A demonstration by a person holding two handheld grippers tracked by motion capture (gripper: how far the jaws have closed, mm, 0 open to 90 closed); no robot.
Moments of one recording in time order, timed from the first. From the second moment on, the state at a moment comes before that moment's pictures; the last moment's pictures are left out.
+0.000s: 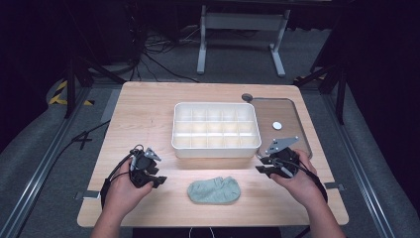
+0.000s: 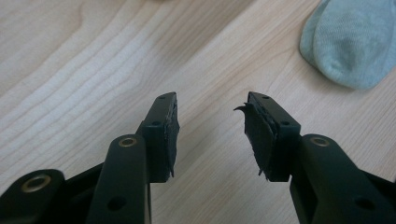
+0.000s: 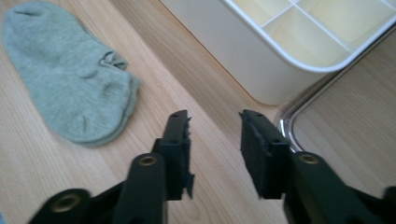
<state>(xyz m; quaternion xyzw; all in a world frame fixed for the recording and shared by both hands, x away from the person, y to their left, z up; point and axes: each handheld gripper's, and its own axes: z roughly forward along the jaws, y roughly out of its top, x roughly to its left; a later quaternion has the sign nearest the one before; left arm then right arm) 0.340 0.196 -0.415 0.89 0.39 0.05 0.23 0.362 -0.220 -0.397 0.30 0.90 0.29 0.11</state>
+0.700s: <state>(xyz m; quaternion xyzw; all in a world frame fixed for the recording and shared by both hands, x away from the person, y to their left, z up) 0.326 0.152 -0.396 0.90 0.36 0.04 0.24 0.343 -0.172 -0.407 0.25 0.91 0.32 0.02</state>
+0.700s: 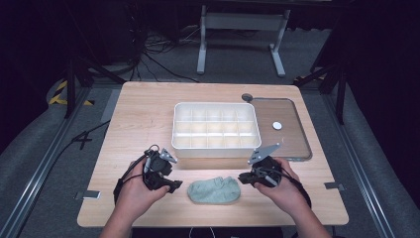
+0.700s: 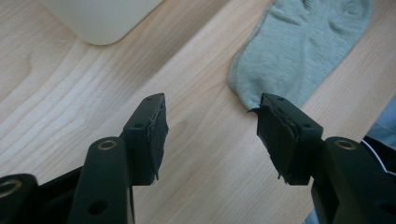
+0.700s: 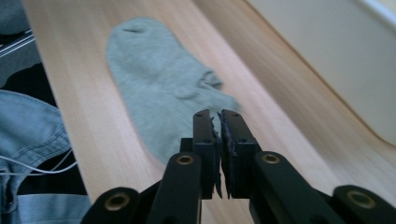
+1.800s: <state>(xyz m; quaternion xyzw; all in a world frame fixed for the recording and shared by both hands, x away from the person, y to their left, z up) 0.323 0.127 -0.445 0.88 0.39 -0.02 0.28 0.318 -0.099 -0.457 0.17 0.94 0.29 0.00</state>
